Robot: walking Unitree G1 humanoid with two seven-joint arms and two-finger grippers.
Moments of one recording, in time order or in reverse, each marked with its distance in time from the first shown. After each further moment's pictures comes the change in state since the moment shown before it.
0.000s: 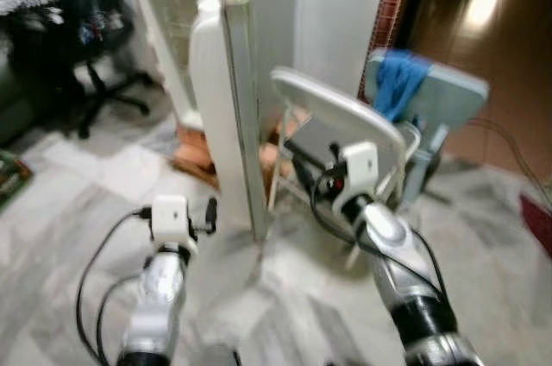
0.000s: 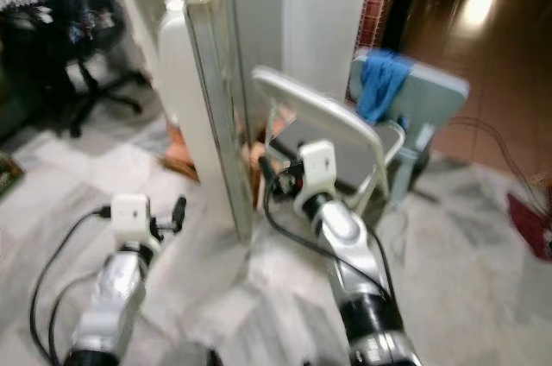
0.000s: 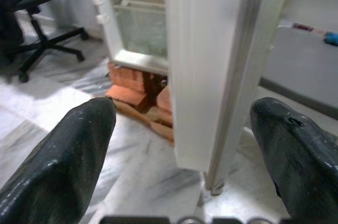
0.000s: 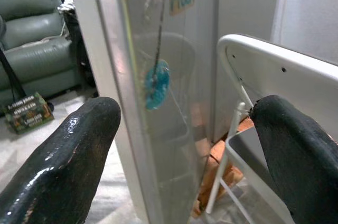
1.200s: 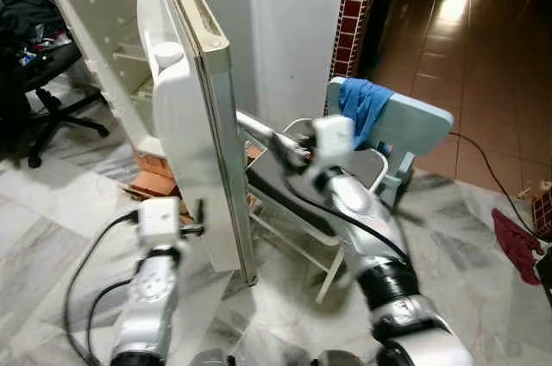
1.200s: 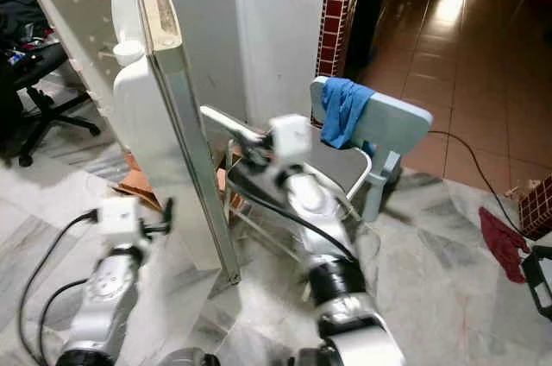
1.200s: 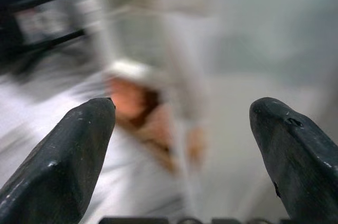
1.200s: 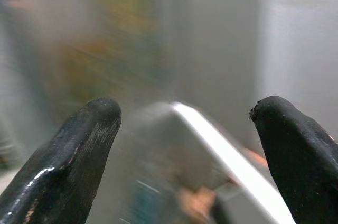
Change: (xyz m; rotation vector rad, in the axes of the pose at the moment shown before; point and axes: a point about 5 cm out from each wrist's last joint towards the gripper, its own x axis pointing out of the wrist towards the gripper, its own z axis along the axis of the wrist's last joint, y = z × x) left arm -0.011 0.038 -0.011 -0.019 0.059 0.219; right arm 0.058 0.060 0.043 0.060 -0.077 0.125
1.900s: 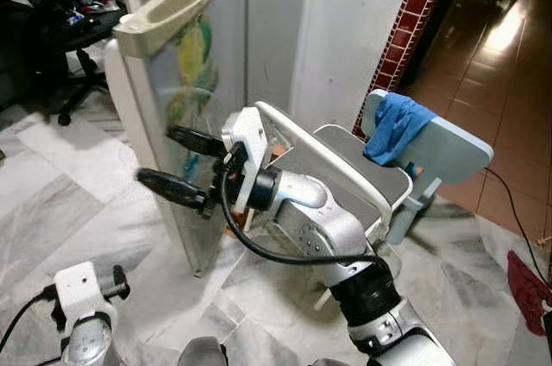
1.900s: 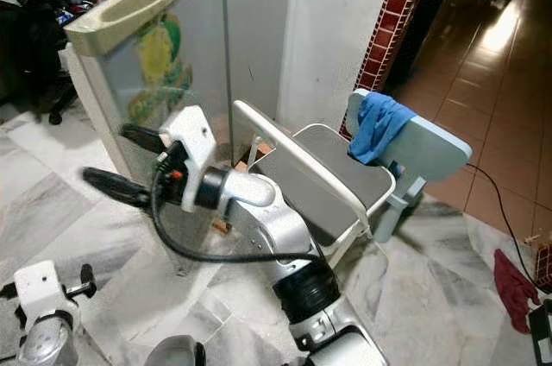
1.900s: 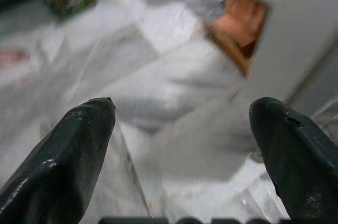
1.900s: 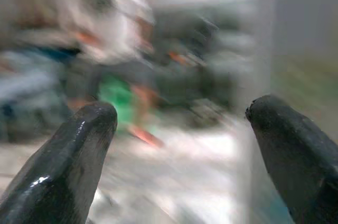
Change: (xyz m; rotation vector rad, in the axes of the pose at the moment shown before) left arm -0.037 0.072 -0.048 0.053 0.184 0.252; right arm -0.016 0.058 0.004 0.080 0.046 0.576
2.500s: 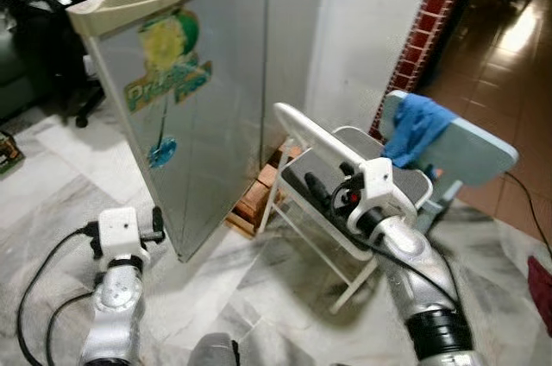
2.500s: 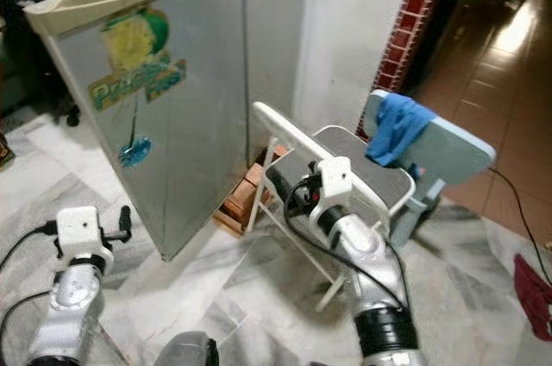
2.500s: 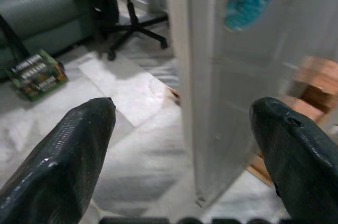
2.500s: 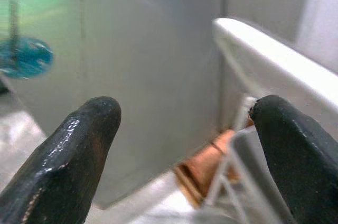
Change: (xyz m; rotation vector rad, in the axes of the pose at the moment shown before) left arm 0.021 -0.037 0.059 0.041 -0.216 -0.127; right arm -0.112 -0.059 -0.050 0.033 0.084 -0.661
